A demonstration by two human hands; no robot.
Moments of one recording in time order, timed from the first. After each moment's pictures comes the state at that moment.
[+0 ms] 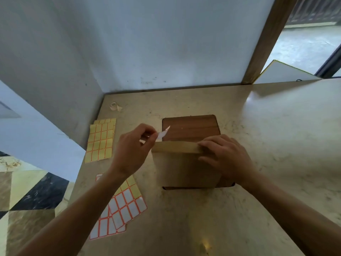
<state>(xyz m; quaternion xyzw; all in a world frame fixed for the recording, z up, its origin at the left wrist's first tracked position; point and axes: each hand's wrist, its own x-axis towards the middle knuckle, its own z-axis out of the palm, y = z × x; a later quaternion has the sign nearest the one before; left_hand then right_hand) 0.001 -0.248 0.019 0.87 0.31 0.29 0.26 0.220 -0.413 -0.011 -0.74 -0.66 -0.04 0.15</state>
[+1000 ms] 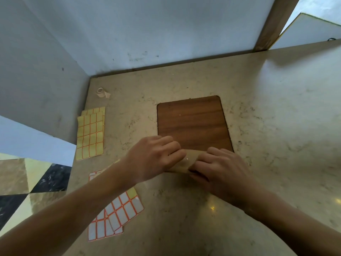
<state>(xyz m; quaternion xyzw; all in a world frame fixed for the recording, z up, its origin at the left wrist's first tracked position) 0.072 -0.235 -0.008 0.99 -0.09 0.07 -0.03 0.221 -0.404 -0.019 -0.69 -0.71 0.05 0.12</state>
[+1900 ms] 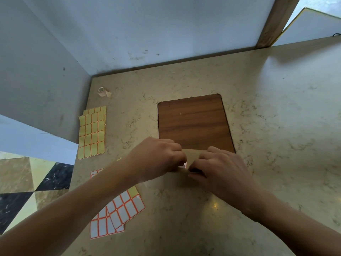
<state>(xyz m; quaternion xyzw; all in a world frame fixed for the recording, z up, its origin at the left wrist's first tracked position) 0.081 -0.240 -0.001 0.99 -0.05 -0.02 0.11 0.217 -0.401 -0.009 -0.72 -0.68 0.11 0.11</state>
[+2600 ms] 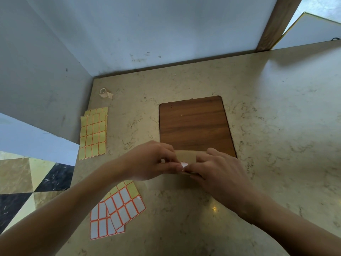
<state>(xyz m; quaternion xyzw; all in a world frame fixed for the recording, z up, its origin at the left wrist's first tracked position) 0.068 -0.233 0.006 0.93 0.12 -0.15 0.33 0.207 -0.400 -0.008 -0.72 -0.68 0.11 0.12</state>
